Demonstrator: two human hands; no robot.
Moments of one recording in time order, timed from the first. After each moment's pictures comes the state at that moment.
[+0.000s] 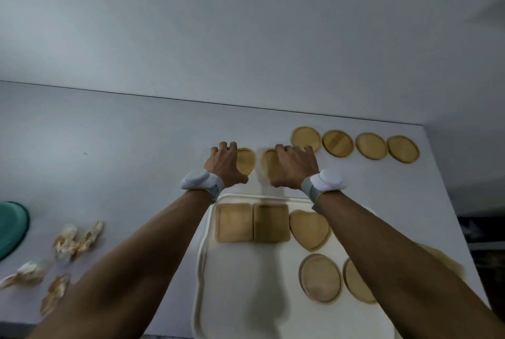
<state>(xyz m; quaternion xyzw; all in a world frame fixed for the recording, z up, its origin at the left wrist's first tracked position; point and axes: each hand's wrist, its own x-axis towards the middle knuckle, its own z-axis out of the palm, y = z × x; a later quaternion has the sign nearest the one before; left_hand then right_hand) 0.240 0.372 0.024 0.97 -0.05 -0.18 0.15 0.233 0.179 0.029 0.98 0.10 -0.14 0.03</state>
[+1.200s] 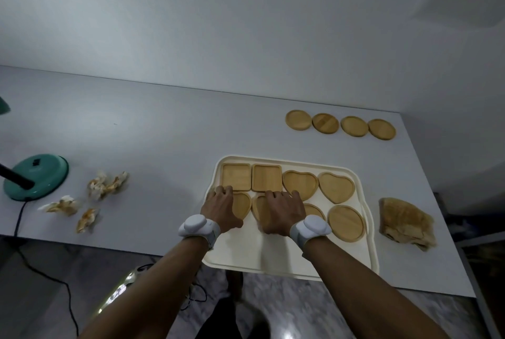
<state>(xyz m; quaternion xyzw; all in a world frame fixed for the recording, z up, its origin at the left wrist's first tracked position) 0.012 0.381 -0.011 0.97 -0.03 -0.19 0.14 0.007 0.202 -0.011 0.98 0.12 -0.17 0.02</state>
